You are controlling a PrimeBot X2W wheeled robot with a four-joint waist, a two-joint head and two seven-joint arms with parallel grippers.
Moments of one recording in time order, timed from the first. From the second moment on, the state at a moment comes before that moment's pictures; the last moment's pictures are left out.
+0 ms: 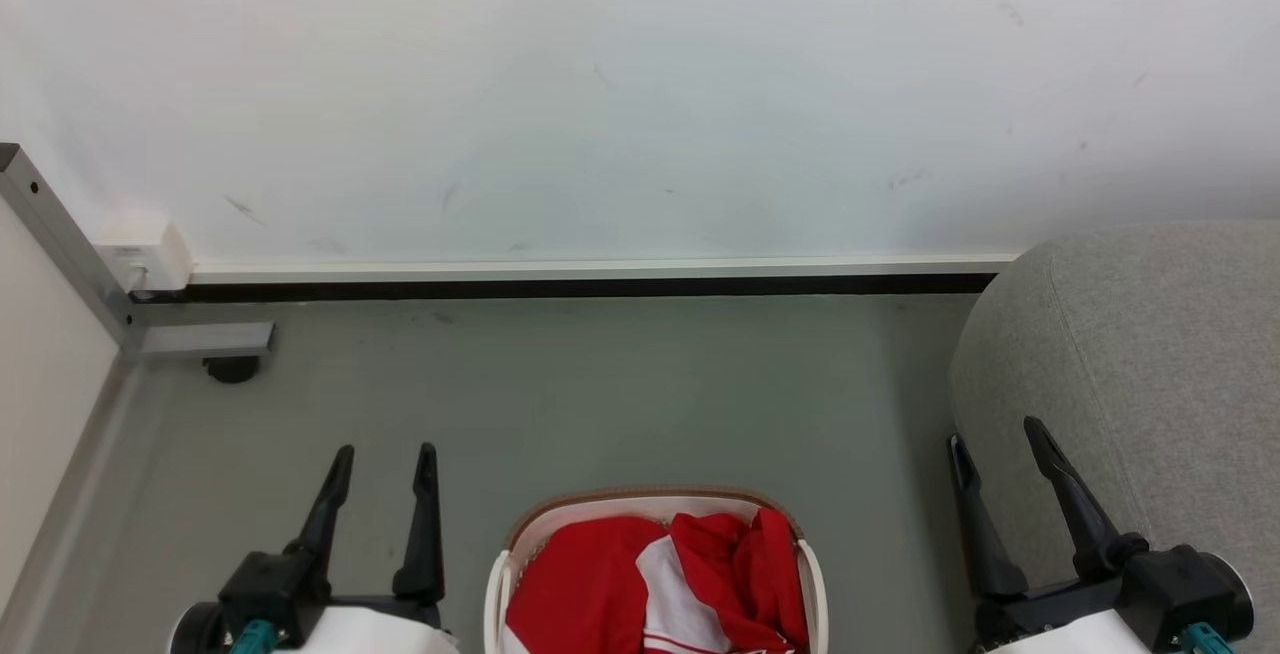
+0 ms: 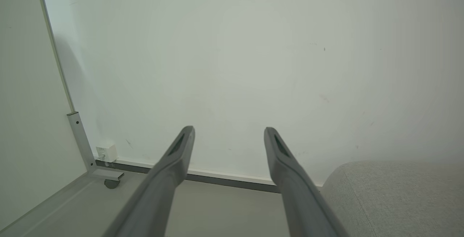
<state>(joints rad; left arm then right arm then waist) -0.07 0.05 -0.07 0.14 -0.13 -0.01 -0.26 -0.08 -0.06 0.15 0.13 0.22 0.13 -0.26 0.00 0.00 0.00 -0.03</state>
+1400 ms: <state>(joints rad) -0.17 0.05 -0.05 0.23 -0.08 -0.03 -0.26 -0.17 -0.05 0.14 0.10 0.24 0.13 -0.26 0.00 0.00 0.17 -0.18</state>
